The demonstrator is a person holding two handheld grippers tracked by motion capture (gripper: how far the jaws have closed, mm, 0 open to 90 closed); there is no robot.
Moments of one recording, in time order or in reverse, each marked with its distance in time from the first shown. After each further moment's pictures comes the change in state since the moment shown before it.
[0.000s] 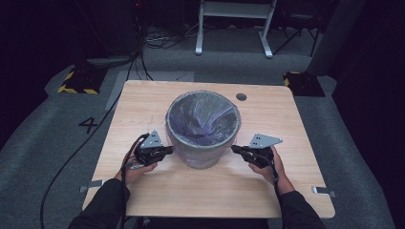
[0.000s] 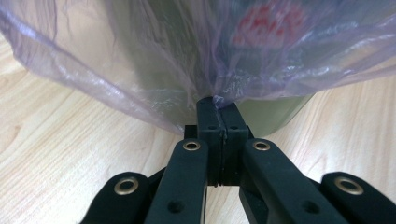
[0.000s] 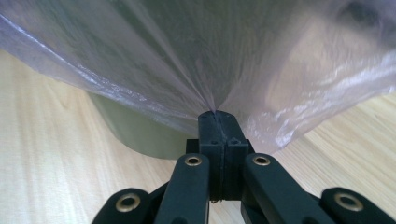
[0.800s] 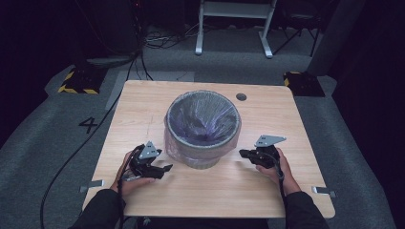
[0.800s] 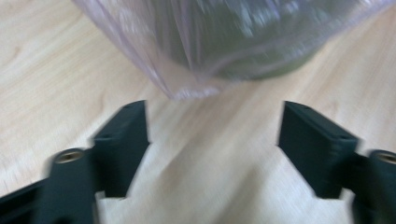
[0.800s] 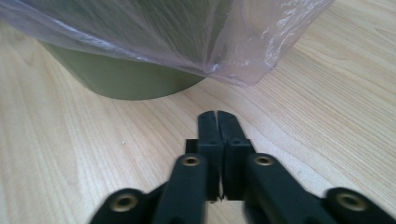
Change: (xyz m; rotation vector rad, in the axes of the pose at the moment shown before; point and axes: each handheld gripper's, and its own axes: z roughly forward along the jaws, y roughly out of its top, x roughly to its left) left arm -0.019 -0.034 -0.009 0.073 0.078 -0.086; right arm -0.024 -0.030 -0.003 0.141 0.007 0.120
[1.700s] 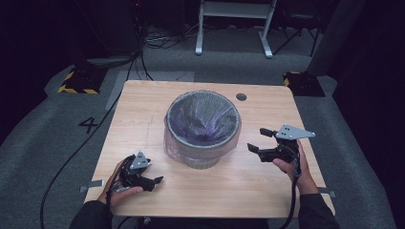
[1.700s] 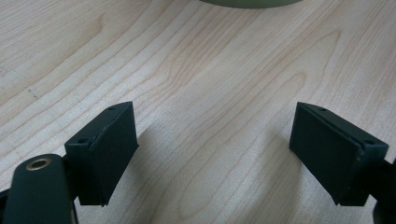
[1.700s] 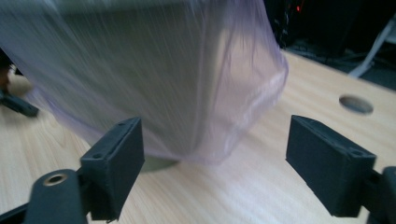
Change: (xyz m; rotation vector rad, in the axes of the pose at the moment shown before) left arm -0.003 -0.034 -0.014 0.076 0.016 -0.025; right arm 0.007 0.042 -0.072 -0.247 -0.086 -0.003
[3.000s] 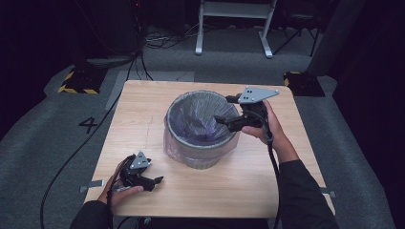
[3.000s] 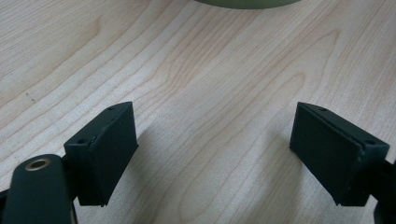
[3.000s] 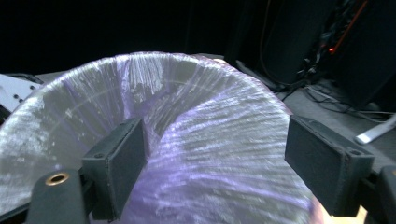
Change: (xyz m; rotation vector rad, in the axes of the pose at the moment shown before) left arm 0.001 0.000 0.001 -0.002 -0.008 0.008; right arm 0.033 0.132 0.064 0.011 0.108 -0.204
